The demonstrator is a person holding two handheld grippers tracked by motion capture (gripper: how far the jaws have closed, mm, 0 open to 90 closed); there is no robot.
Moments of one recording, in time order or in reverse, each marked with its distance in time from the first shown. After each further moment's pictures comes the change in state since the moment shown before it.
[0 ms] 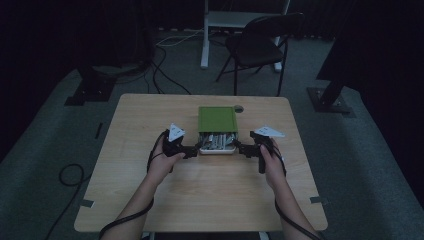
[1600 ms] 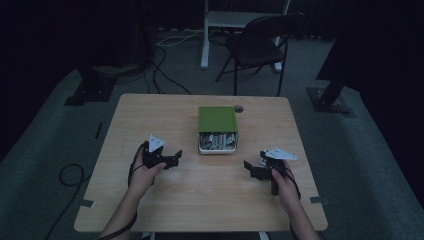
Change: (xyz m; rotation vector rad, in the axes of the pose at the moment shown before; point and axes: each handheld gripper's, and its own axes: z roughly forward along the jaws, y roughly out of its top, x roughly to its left) left arm 0.032 -0.044 -0.046 0.076 0.138 -0.063; right arm 0.001 -0.057 -0.054 0.058 0.001 -0.033
